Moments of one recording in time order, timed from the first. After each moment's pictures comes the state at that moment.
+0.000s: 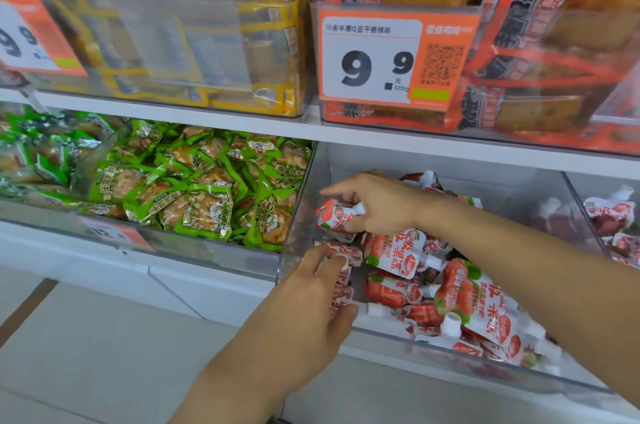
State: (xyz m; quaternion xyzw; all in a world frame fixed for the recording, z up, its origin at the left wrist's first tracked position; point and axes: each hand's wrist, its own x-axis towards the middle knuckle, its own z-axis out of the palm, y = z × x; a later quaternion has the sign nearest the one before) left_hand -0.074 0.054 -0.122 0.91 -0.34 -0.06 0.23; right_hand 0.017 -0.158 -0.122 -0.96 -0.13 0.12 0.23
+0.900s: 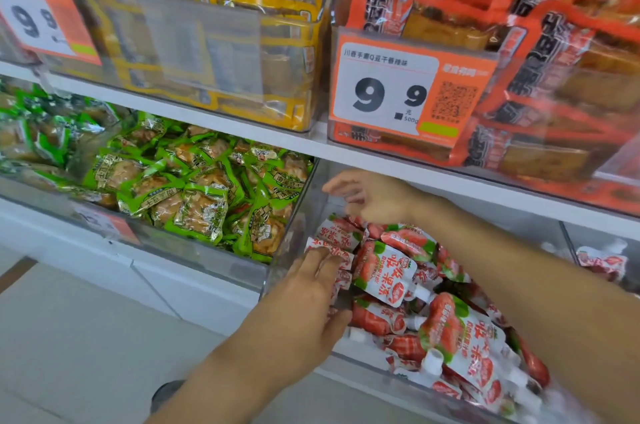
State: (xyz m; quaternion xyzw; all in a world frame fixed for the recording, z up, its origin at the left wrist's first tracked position) left_hand -0.061 0.035 -0.132 0.92 -0.34 -0.04 0.20; right_hand 0.053 -0.169 -0.112 -0.91 -0.09 0.17 0.36
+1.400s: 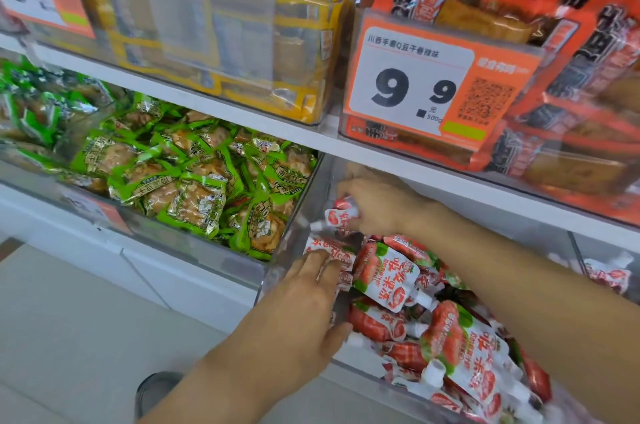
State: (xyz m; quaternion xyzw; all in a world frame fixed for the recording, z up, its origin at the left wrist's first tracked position) left_hand -0.060 0.034 -0.133 0.92 -0.34 -0.04 0.19; right_hand 0.055 -0.164 -0.116 -0.98 -0.19 0.07 0.02
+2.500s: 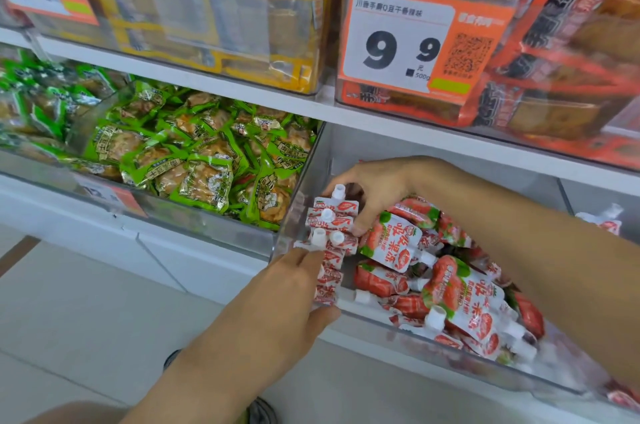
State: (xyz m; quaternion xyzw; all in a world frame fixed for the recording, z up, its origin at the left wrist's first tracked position) left_hand -0.086 0.064 -0.117 0.92 -0.30 -0.06 0.23; right_hand 0.053 -0.163 -0.110 -0.90 -0.16 0.35 0.19
